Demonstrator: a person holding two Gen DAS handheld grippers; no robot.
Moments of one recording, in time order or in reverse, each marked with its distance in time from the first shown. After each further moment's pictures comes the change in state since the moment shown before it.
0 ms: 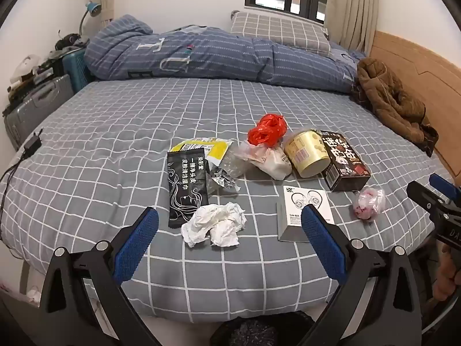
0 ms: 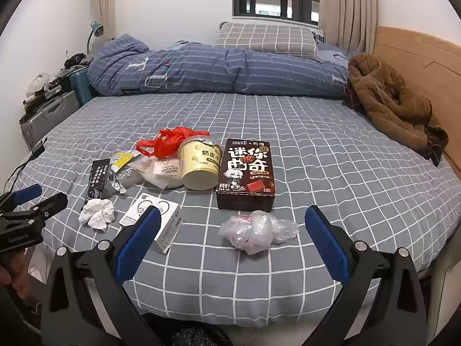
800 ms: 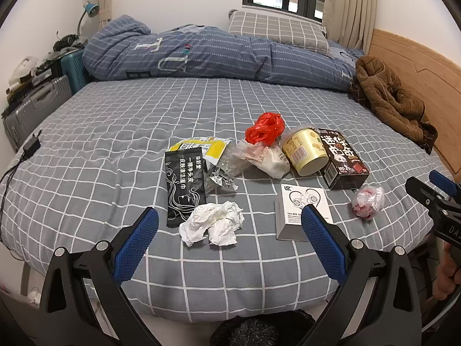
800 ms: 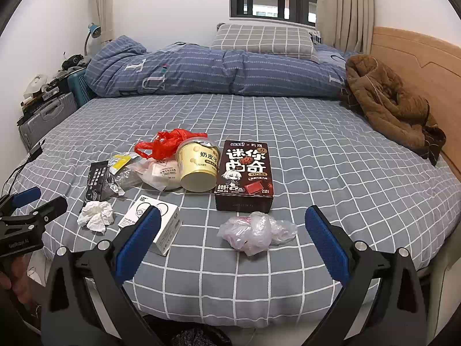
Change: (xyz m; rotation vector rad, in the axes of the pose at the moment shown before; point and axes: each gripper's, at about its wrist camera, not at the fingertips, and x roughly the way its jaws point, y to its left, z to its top) left arm 0.000 -0.004 0.000 0.011 0.007 -0.001; right arm -0.002 0.001 0.002 -0.010 -0.008 -0.009
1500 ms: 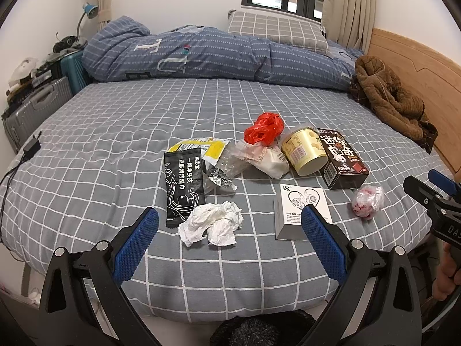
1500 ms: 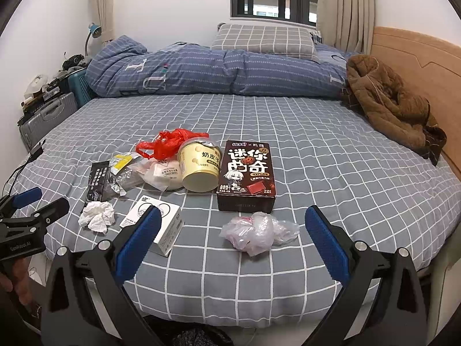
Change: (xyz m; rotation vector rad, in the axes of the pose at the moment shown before) left arm 0.000 -0.001 0.000 0.002 0.001 0.000; right arm 0.001 0.001 0.000 0.004 0.000 0.000
